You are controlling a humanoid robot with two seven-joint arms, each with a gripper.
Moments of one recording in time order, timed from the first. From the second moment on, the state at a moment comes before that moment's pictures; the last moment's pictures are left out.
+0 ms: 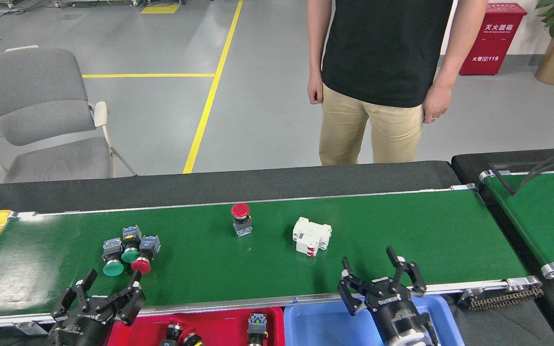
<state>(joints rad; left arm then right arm) -0.03 0.06 0.32 -1.42 -1.51 -0.39 -0.10 -0.15 -0.03 0.31 -1.40 1.39 -0.15 0.04</state>
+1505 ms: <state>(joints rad) -0.08 0.17 0.28 -1.33 -1.37 -0.56 -0.09 -0.56 0.15 0.53 -0.93 1.39 -0.18 0.07</state>
